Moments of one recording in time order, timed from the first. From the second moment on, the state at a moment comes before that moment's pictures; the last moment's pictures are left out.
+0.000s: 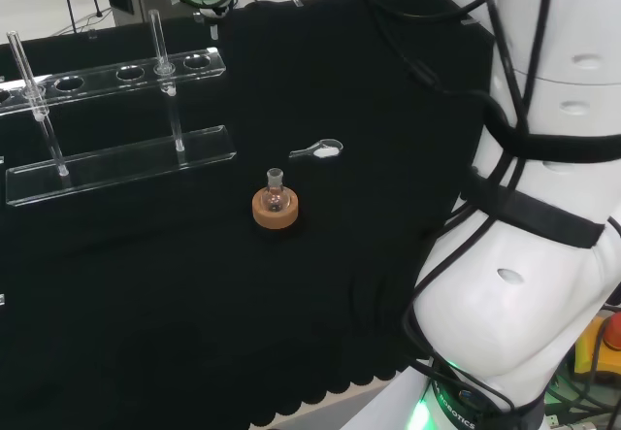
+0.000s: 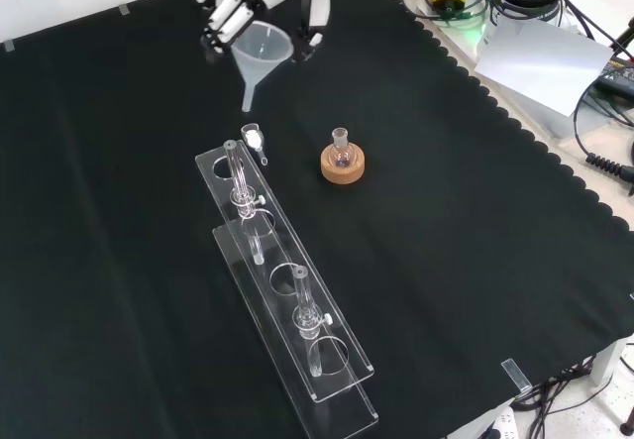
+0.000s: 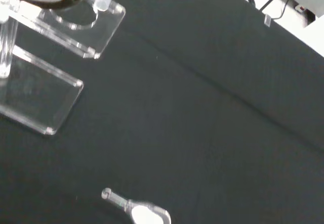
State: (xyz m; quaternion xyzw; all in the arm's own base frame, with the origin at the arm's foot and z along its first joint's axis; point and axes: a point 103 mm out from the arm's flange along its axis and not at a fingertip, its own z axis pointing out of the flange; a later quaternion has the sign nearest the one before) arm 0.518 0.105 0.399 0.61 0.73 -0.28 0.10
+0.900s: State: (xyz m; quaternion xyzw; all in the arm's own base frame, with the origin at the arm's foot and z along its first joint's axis) arm 0.399 0.081 0.337 0.61 0.71 -0.35 0.05
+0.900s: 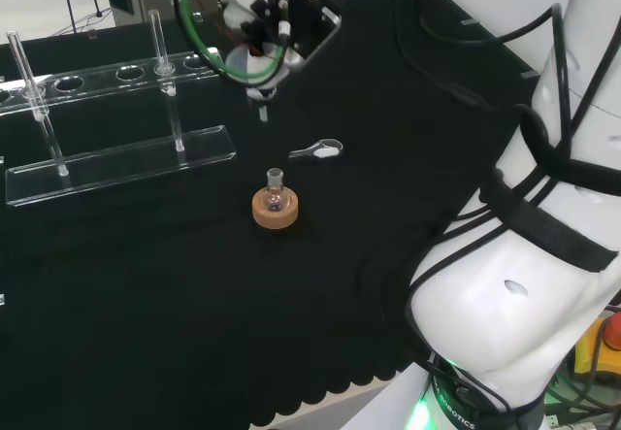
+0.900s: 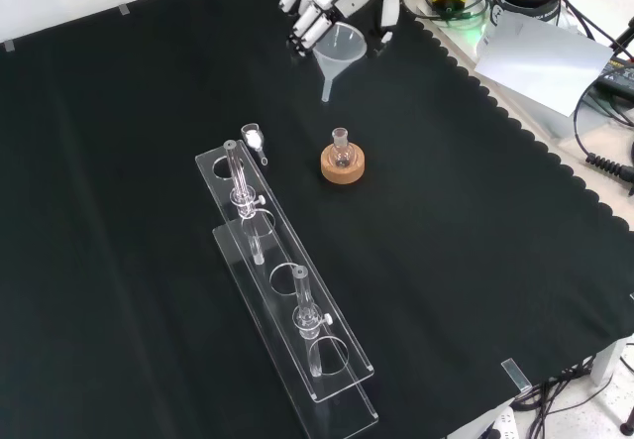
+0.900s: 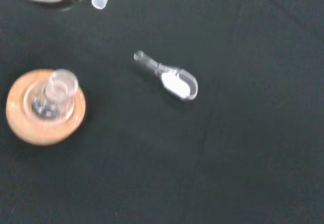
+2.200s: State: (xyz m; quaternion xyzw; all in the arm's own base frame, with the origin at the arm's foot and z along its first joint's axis) arm 0.383 0.079 0.289 0.62 0.69 -0.37 0.01
